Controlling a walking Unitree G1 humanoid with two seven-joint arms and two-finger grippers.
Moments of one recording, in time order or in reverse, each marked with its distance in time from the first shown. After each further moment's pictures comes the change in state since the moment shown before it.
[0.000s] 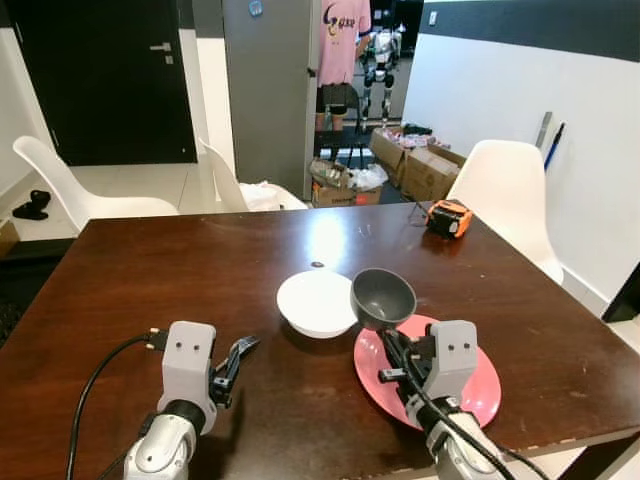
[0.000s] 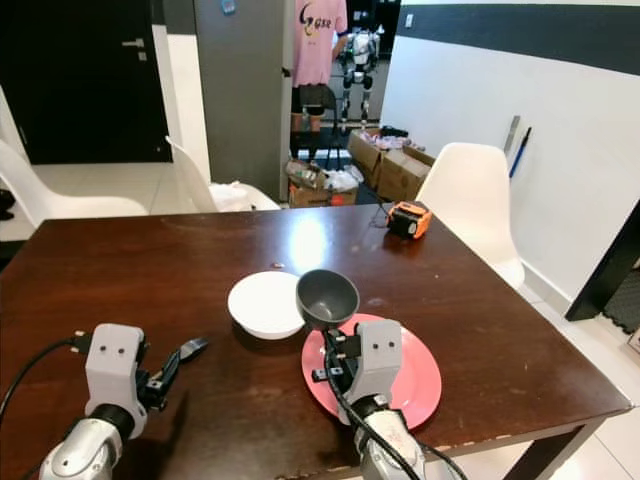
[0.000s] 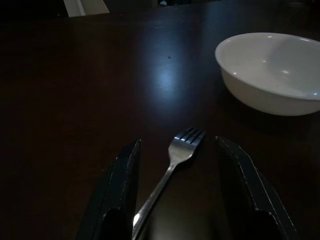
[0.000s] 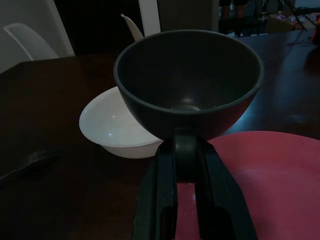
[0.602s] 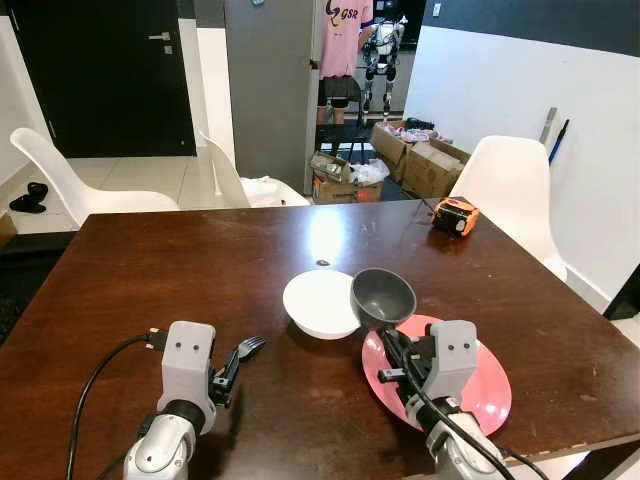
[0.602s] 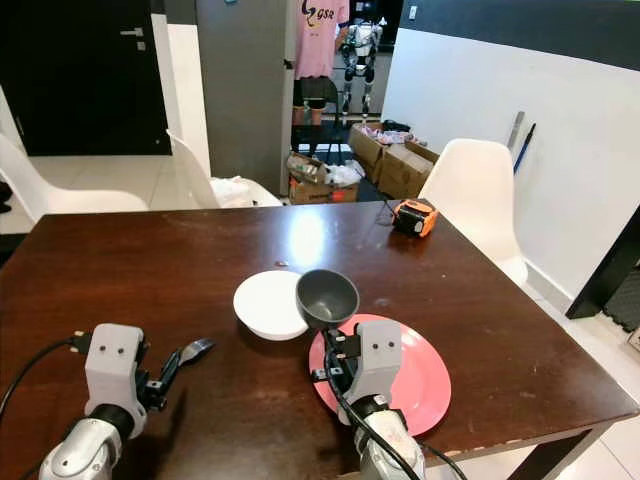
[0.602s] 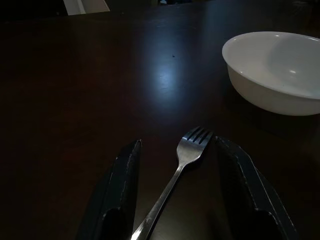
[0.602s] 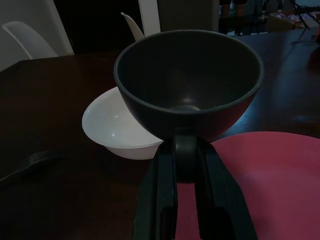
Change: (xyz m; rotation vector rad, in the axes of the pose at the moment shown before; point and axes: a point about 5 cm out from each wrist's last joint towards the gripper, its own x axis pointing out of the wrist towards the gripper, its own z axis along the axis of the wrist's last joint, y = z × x) left arm 0.000 0.000 0.000 -0.001 0.000 0.001; right arm 0.000 0.000 0.000 0.000 0.000 0.000
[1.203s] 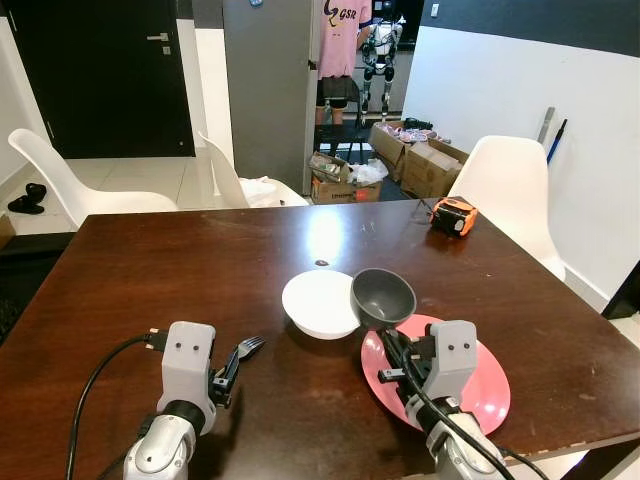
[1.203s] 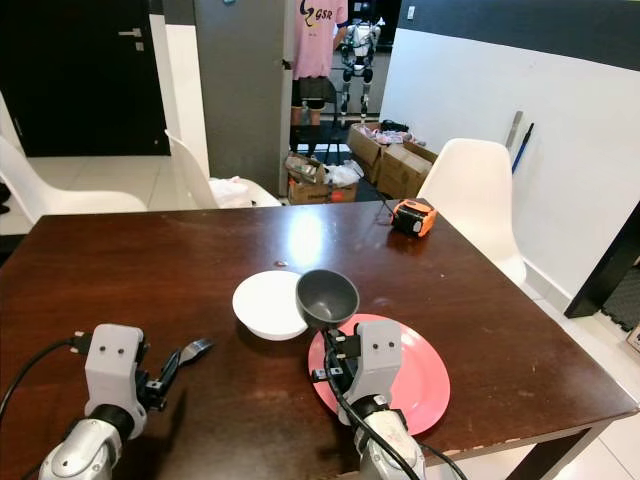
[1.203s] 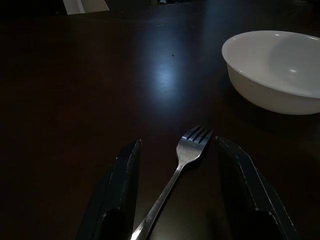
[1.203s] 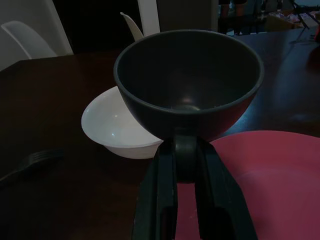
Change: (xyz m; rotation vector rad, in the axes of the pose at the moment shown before) left arm 0.000 0.000 -0.001 0.000 0.003 0.001; right arm 0.000 0.000 -0.001 0.000 0.002 -0.001
